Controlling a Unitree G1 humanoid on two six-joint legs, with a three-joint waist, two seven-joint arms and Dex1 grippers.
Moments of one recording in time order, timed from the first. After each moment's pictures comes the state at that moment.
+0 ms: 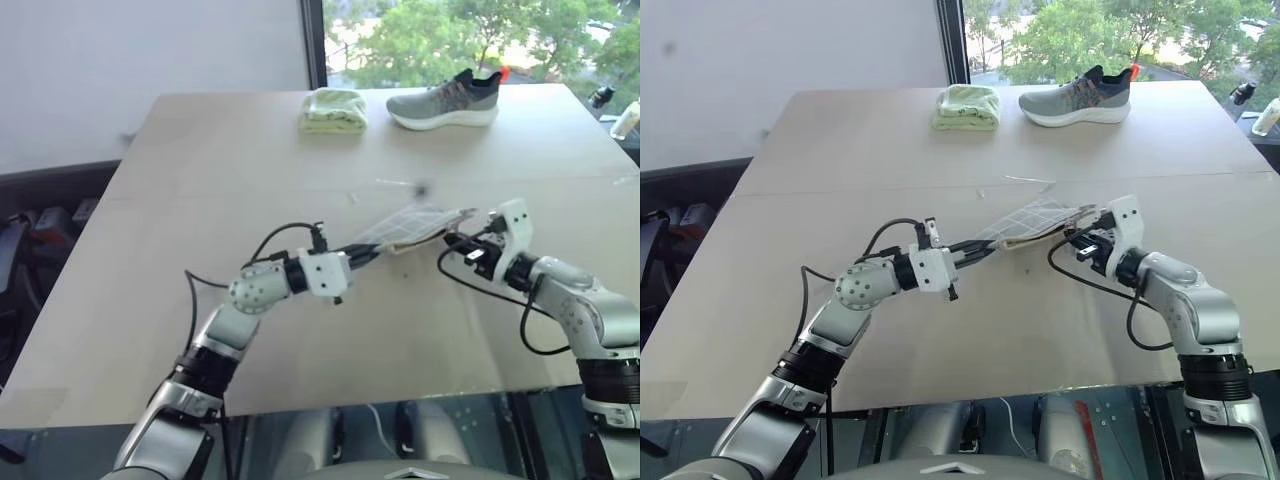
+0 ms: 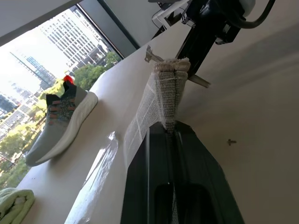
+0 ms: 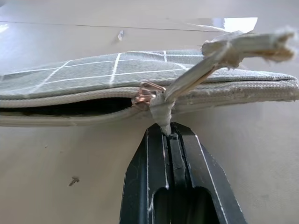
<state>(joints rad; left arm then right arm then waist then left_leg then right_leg) -0.40 0.44 -0.29 0.13 0.06 -0.48 -0.74 -0.32 -0.51 -0.09 -0.14 0.54 0.74 0.55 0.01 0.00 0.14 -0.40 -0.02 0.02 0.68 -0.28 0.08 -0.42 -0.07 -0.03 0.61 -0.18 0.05</state>
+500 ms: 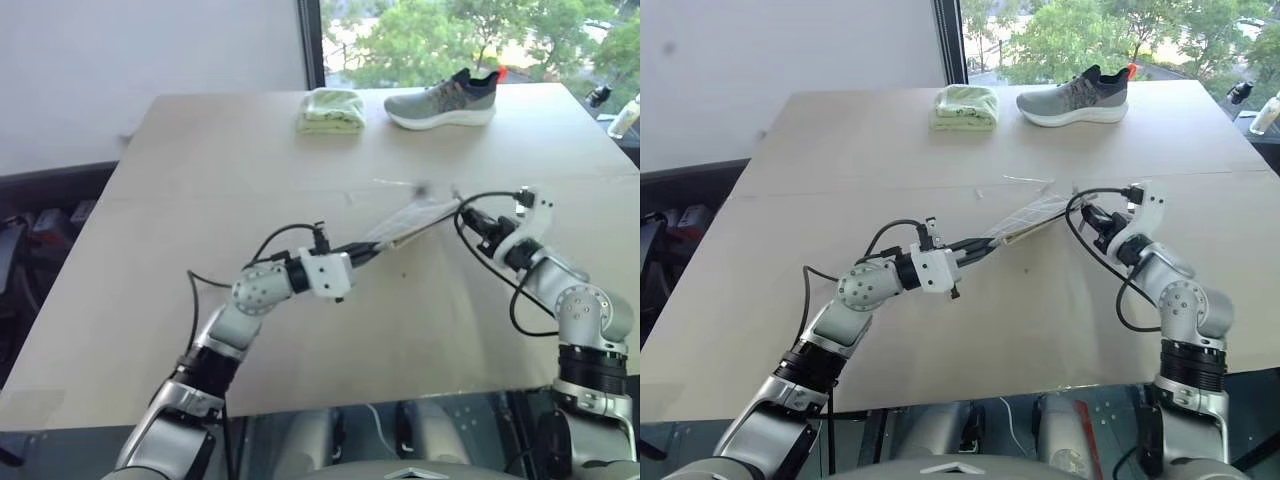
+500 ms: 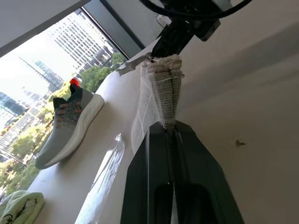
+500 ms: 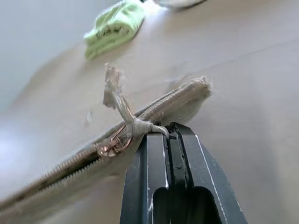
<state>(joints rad) -0.40 0.43 -0.29 0.14 0.10 -0.51 -0.69 -0.44 -0.24 -0.37 -0.06 0.74 0.83 0.17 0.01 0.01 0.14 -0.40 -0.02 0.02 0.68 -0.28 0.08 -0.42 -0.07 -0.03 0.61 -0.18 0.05</state>
